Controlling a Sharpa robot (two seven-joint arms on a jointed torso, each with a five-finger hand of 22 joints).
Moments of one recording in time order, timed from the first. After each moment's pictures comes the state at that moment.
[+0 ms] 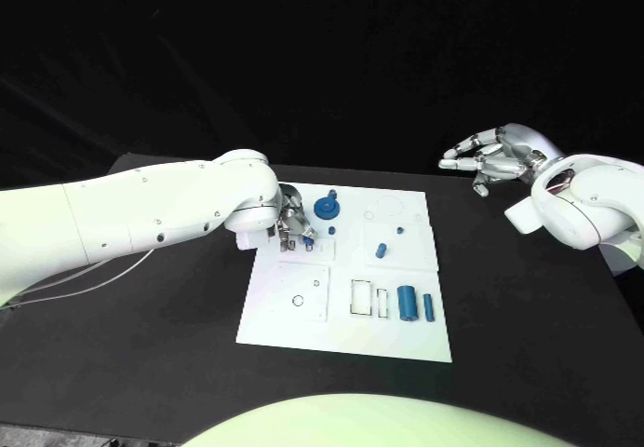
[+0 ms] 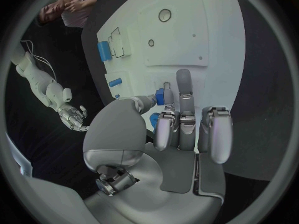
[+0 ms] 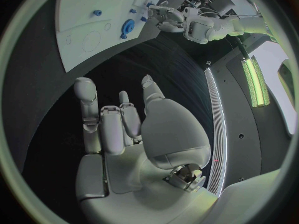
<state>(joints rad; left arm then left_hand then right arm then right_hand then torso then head) 1.37 -0.63 -0.18 1.40 -0.90 0.14 -0.70 1.14 -0.08 0.70 0.22 0.04 0.74 0.08 0.82 0.72 1.46 0.01 1.50 1.31 1.44 -0.05 0.22 0.93 0.01 1.47 0.05 1.53 1.31 1.37 -0.94 -0.16 1.43 -0.67 -0.33 0.09 1.26 0.05 -0.10 0.00 0.20 0.80 0.15 0.39 0.20 1.35 0.07 1.34 1.31 1.46 -0.01 1.38 1.26 0.14 1.19 0.10 0.87 0.99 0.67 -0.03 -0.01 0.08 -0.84</state>
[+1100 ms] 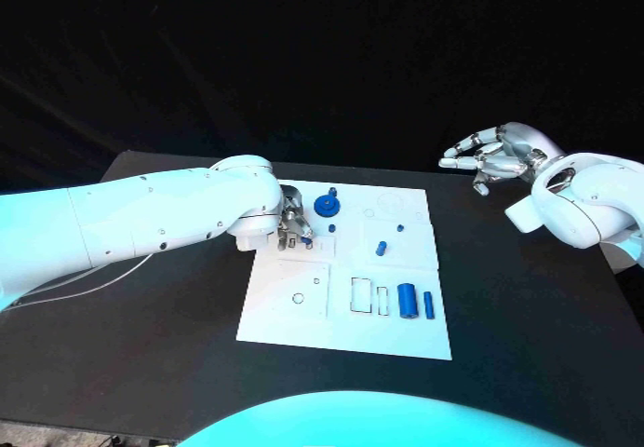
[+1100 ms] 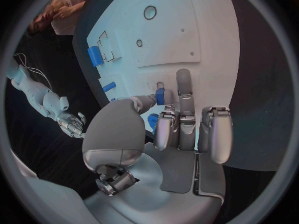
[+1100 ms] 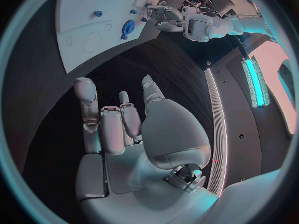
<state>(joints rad) 1.35 -0.63 -0.18 1.40 -0.99 0.14 -0.70 1.13 -0.10 0.72 0.20 0.04 0.74 0.08 0.82 0.71 1.46 0.01 1.50 1.31 1.44 -0.05 0.22 0.94 0.01 1.47 0.05 1.53 1.31 1.36 -0.94 -0.16 1.43 -0.67 -0.32 0.09 1.26 0.05 -0.10 0.00 0.20 0.80 0.15 0.39 0.20 1.35 0.07 1.34 1.31 1.46 -0.01 1.38 1.26 0.14 1.19 0.10 0.87 0.99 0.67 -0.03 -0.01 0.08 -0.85</state>
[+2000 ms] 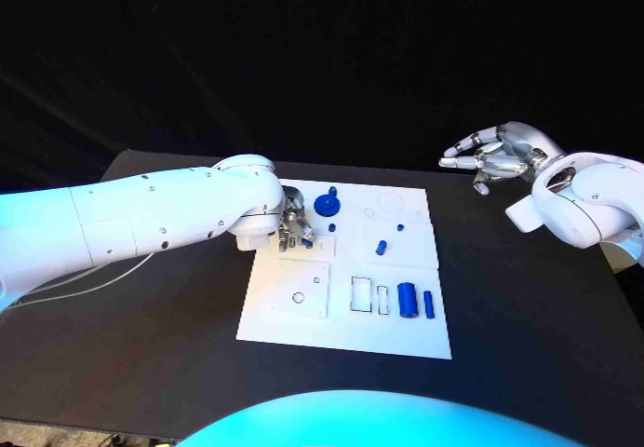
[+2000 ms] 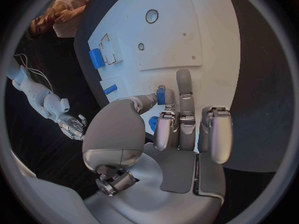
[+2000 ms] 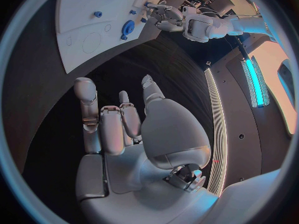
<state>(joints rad) 1.35 -0.62 -0.18 1.40 -0.98 0.16 -0.70 1.13 -0.09 0.71 0.15 0.04 0.74 0.08 0.81 0.66 1.46 0.01 1.51 1.31 1.44 -0.04 0.22 0.94 0.01 1.47 0.05 1.53 1.31 1.36 -0.94 -0.16 1.43 -0.67 -0.32 0.09 1.26 0.05 -0.11 0.01 0.20 0.80 0.15 0.39 0.20 1.35 0.07 1.34 1.31 1.46 -0.01 1.38 1.26 0.14 1.19 0.10 0.87 0.99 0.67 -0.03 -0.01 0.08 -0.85</state>
